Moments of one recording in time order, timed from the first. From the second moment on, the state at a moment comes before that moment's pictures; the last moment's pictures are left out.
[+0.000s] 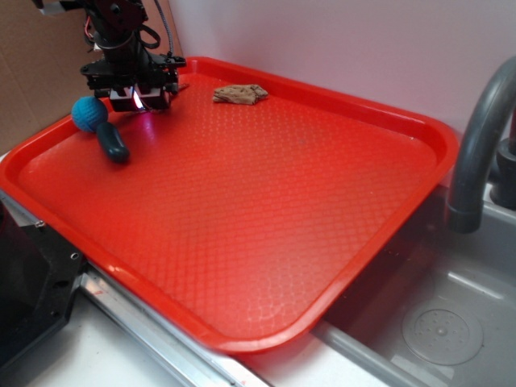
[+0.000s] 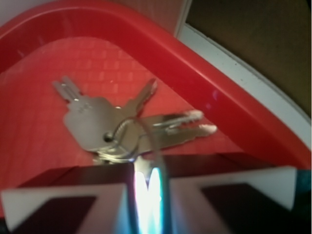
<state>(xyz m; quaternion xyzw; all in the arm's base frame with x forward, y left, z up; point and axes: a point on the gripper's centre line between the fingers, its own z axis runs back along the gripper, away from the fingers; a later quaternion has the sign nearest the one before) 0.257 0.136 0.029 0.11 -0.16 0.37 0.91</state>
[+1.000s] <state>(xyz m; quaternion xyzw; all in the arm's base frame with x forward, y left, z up) 0.237 -0.033 0.174 0.09 -0.03 0.08 0.99</state>
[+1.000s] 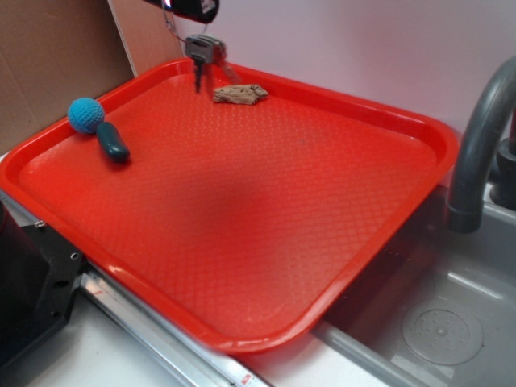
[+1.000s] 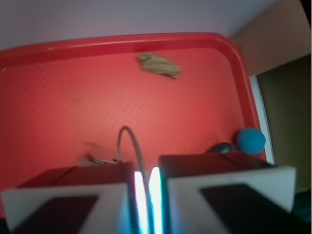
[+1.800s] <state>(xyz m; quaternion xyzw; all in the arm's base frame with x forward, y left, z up) 0.193 0.014 0.213 0.06 -0.08 0.13 0.99</state>
